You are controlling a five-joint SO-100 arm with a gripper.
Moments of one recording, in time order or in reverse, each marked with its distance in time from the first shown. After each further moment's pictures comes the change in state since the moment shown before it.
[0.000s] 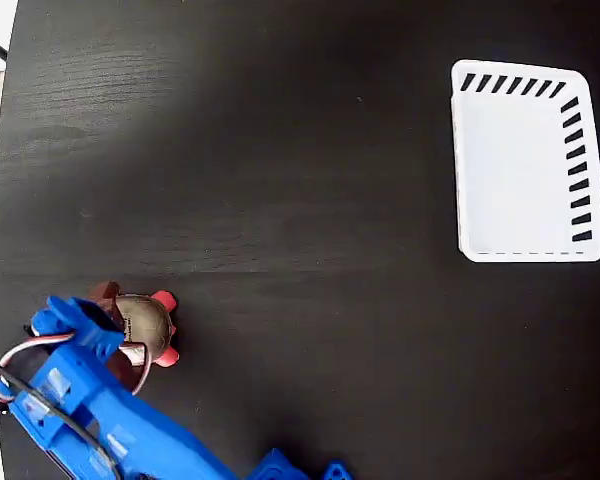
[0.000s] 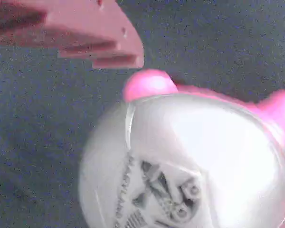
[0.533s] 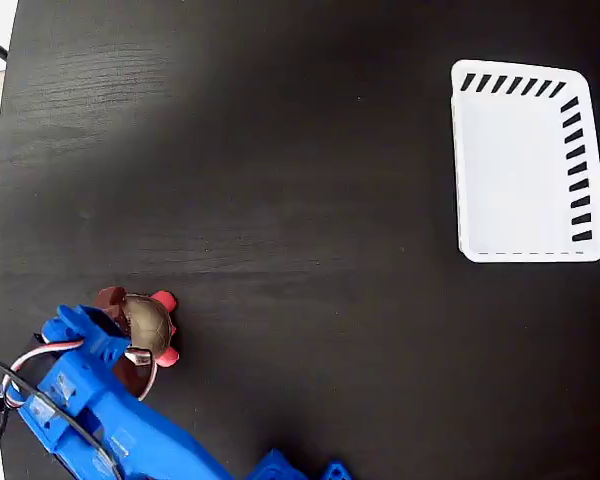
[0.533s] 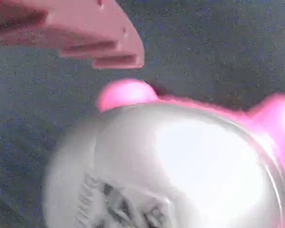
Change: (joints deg) arm -1.8 0.0 7.0 -7.1 3.9
